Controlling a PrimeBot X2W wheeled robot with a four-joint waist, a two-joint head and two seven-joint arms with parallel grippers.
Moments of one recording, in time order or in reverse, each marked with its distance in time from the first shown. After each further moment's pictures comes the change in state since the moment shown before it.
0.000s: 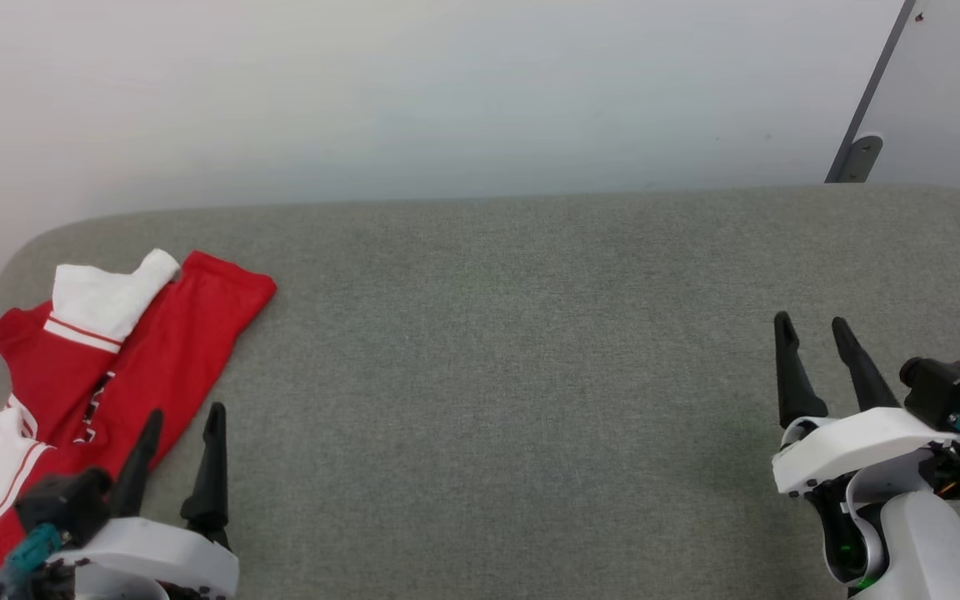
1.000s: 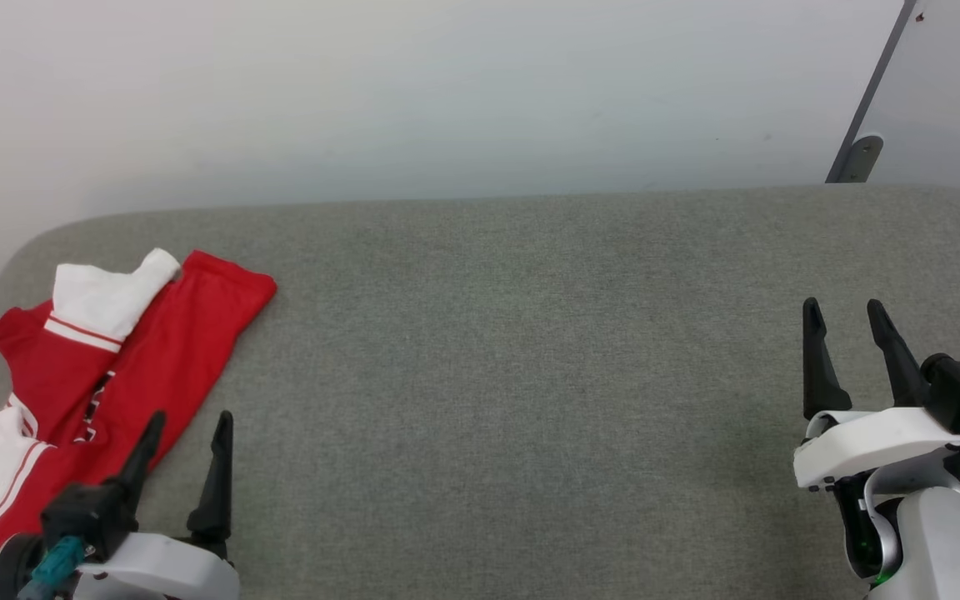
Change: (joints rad) left arm 0.024 0.020 -0.015 -0.004 0.172 -0.002 -0.066; right arm -0.001 -0.002 -0.058 -0.027 -0.162 0.001 -0.065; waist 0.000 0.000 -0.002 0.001
